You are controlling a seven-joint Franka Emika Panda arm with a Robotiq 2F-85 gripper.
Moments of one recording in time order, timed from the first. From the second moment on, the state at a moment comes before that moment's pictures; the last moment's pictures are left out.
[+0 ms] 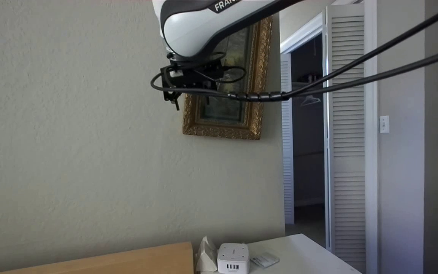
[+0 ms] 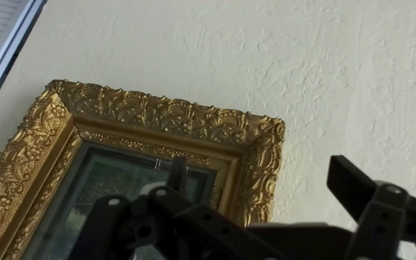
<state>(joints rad) 0.58 0.72 -0.02 -0.86 -0.77 2.06 0.91</state>
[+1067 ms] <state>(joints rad) 0.59 0.81 -0.03 -0.73 -0.77 2.06 0.91</state>
